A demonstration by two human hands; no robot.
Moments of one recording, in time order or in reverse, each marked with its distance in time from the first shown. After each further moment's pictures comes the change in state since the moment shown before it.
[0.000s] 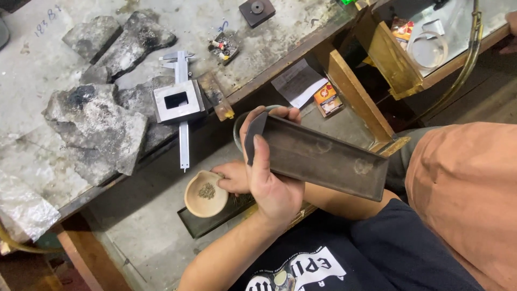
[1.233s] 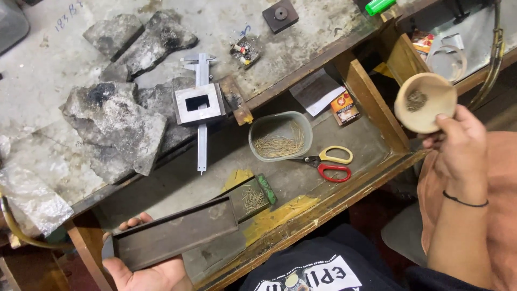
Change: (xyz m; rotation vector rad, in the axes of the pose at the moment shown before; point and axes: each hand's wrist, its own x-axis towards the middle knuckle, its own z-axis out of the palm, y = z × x) left_hand -0.047 0.207 -0.185 0.342 0.727 0.384; right_hand -0.169 0.117 -0.107 0.591 1.169 0.178
